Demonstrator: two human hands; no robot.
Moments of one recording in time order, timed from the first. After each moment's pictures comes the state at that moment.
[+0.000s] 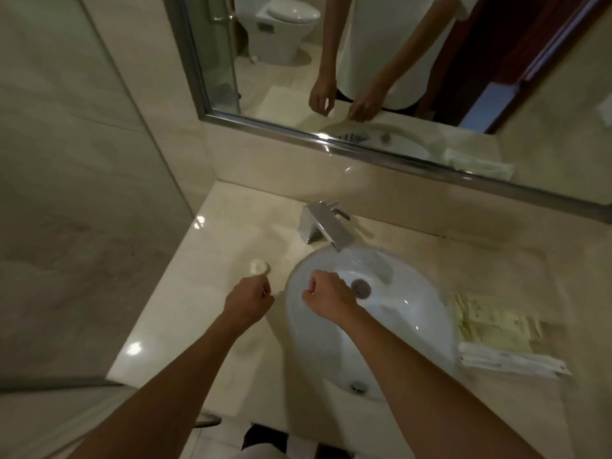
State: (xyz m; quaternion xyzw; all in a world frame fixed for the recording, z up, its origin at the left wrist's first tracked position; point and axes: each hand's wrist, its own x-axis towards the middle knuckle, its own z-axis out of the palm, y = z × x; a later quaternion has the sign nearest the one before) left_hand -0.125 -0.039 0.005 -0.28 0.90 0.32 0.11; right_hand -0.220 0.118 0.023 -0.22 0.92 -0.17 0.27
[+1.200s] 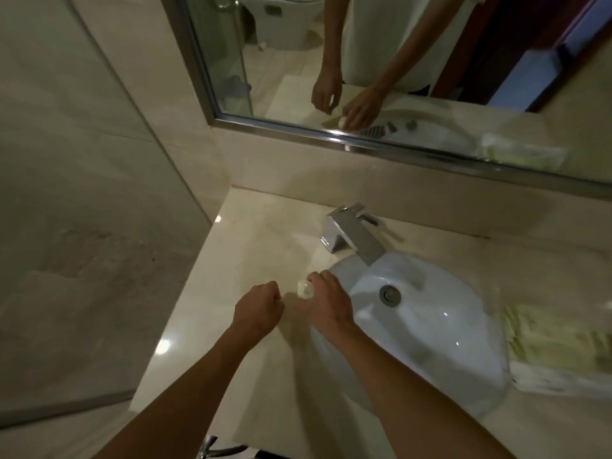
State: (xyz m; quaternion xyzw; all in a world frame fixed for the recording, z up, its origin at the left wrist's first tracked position) left_hand -0.145 -0.083 -0.023 -0.27 0.92 0.25 0.14; right_hand -0.217 0.051 -0.039 -0.24 0.93 -0.23 0.15
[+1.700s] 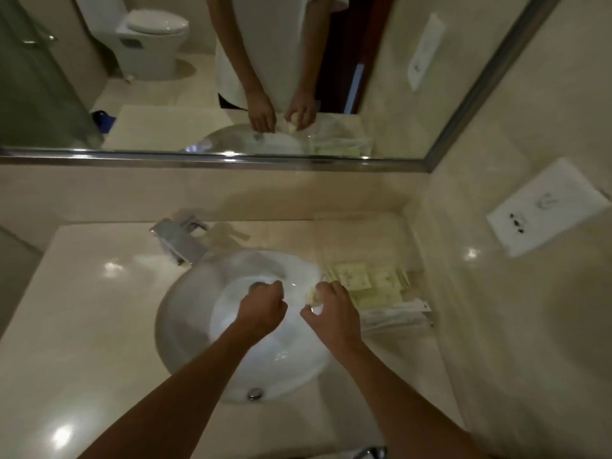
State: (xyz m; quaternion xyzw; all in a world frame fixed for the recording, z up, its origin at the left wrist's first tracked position) left_hand -0.244 0.206 0.012 -0.04 0.96 0.24 0.12; right_hand -0.245 0.371 0.010 -0.07 0.97 -0.23 0.02
